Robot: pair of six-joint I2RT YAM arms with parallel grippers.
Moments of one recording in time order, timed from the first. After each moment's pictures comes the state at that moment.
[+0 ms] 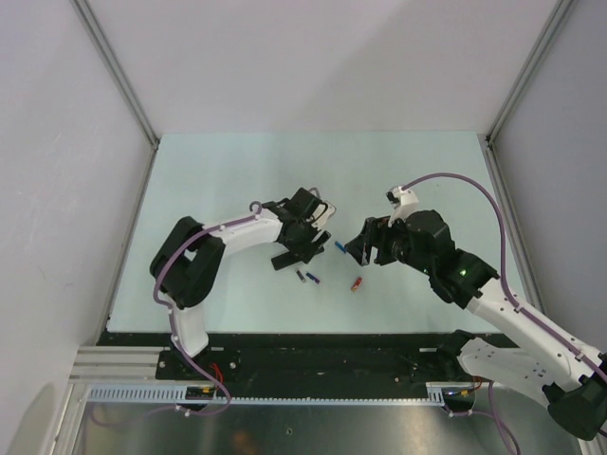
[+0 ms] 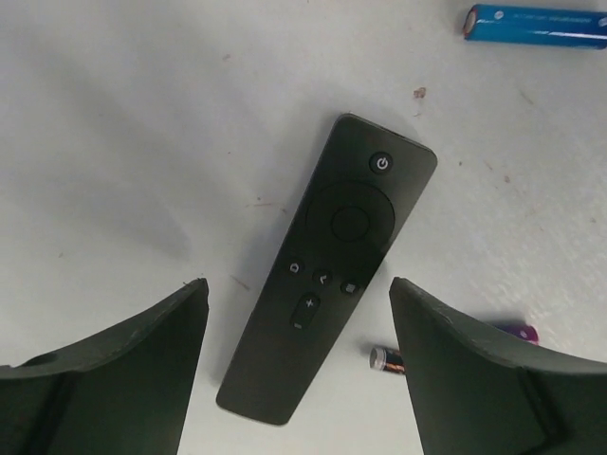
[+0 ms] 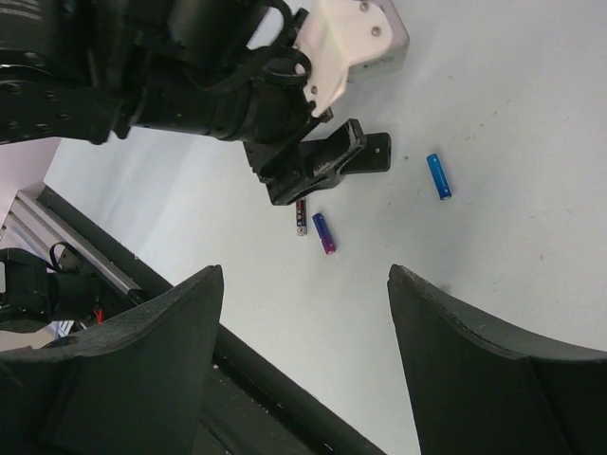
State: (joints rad) left arm -0.70 1.84 1.23 -0.50 -0.02 0.07; right arm 0.71 0.90 0.83 -0.34 -0.04 0.48
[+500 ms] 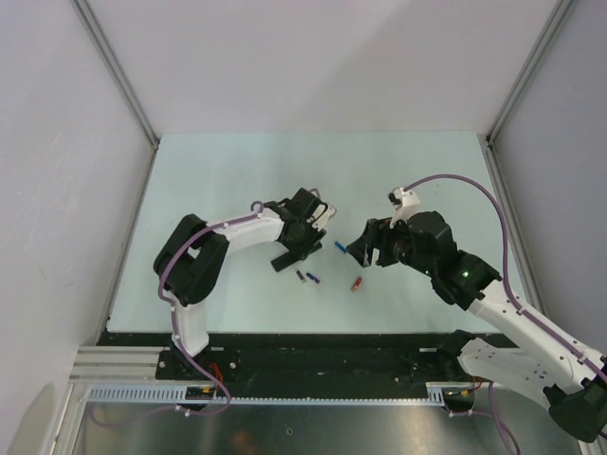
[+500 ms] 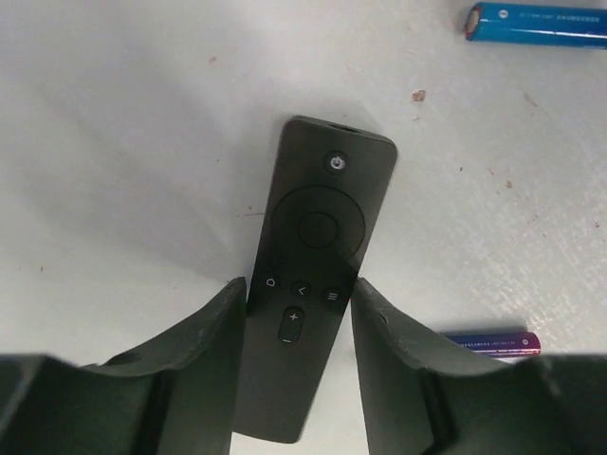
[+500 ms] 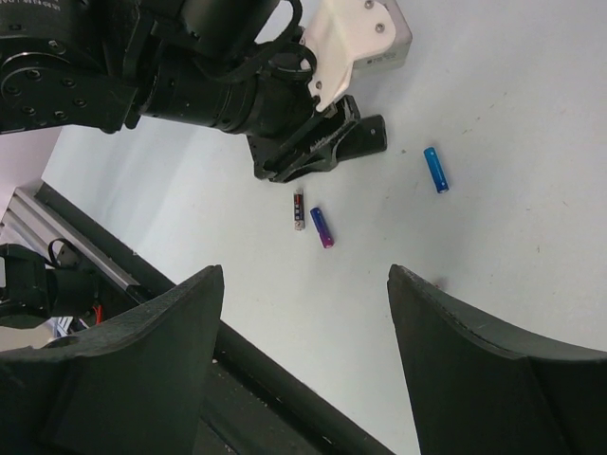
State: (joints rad) left arm -0.68 1.90 1.24 -0.50 0.00 0.08; right arm 0.71 0.88 0.83 -0.36 -0.04 0.48
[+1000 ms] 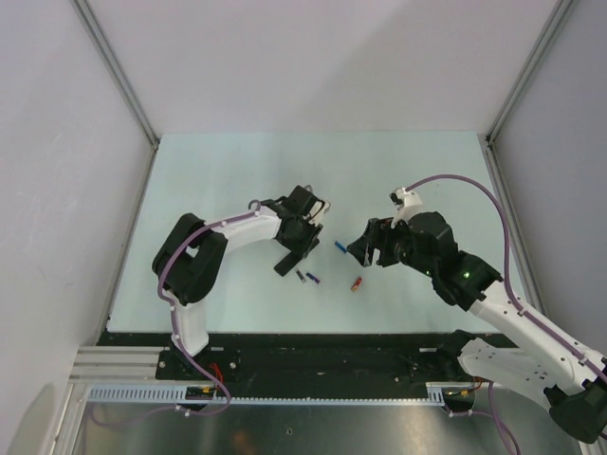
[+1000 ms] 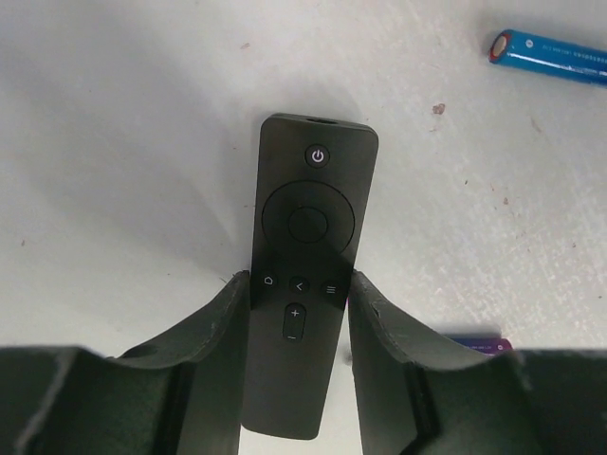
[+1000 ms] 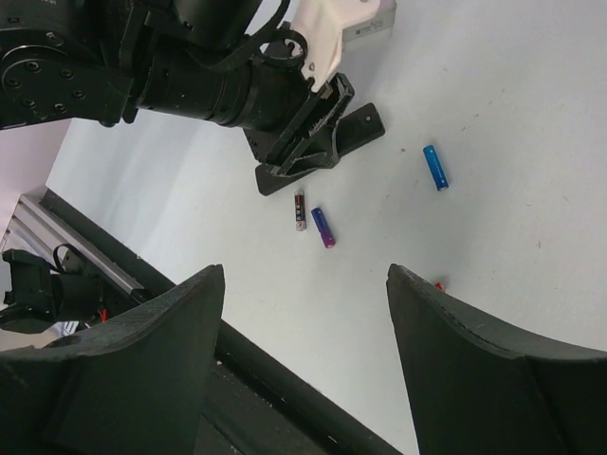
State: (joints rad) left arm -0.66 1.90 1.25 -0.50 0.03 -0.03; right arm 0.71 0.87 0.83 -0.37 -0.03 0.50
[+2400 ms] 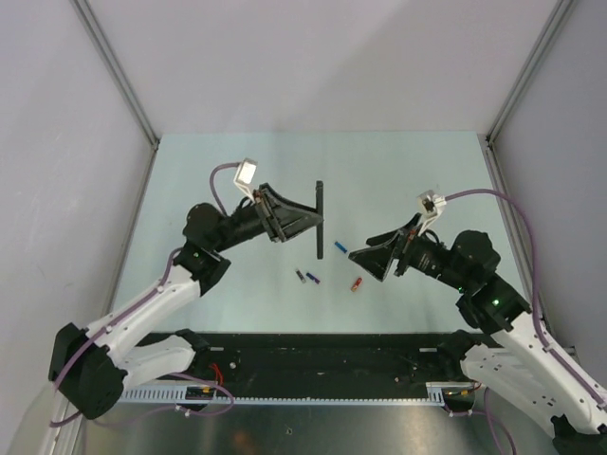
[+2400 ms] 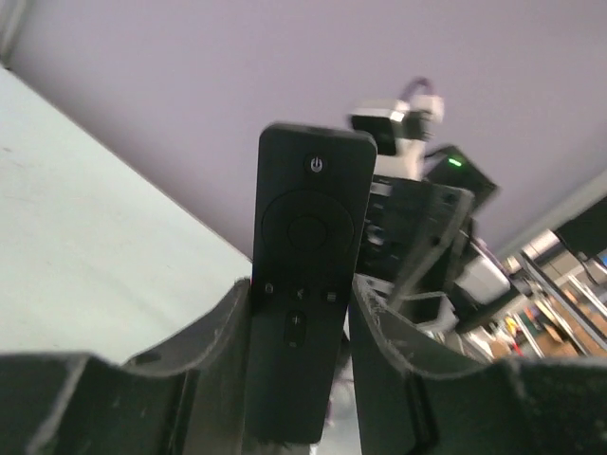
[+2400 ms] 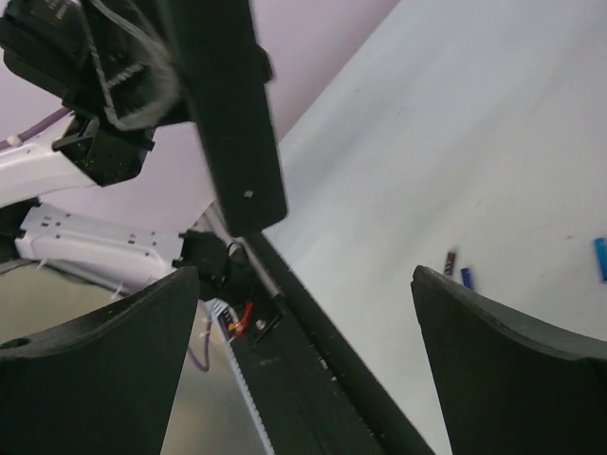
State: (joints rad) left arm -0.60 1.07 0.77 0.56 0.60 -0.89; right arm 0.64 0.63 0.76 -0.18 -0.33 0.60
